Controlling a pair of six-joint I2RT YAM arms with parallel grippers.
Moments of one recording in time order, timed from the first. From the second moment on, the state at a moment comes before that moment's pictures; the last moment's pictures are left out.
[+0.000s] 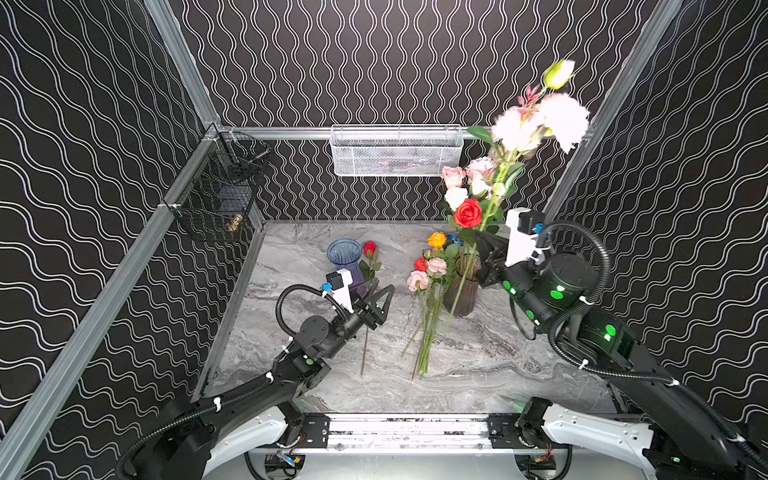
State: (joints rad) left arm -0.75 0.98 0.37 0.85 -0.02 -0.58; right arm 0.87 0.95 1.31 -0.33 0.50 0.10
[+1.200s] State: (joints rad) left arm -0.75 0.94 0.38 0.77 -0.02 -0.57; right arm 0.58 1.17 1.50 -0.09 0.62 -0.10
